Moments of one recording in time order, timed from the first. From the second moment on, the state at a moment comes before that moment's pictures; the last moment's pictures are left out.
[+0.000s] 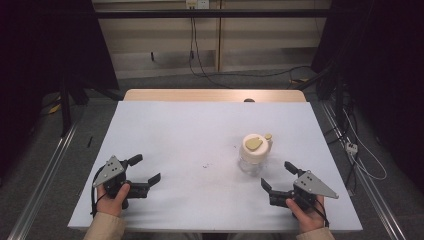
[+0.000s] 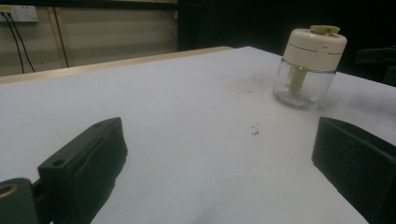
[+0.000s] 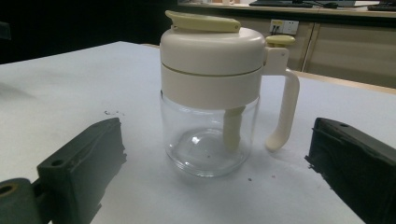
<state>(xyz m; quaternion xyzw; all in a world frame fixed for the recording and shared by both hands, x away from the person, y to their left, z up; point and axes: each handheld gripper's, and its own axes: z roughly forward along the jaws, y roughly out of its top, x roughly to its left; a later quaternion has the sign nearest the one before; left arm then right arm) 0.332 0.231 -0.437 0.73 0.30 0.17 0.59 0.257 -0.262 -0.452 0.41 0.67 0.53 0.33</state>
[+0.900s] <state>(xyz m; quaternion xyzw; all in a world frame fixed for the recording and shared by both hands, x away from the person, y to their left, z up) 0.333 0.229 -0.437 0.73 0.29 0.17 0.59 0.281 -0.253 -0.448 0.42 0.66 0.53 0.32</state>
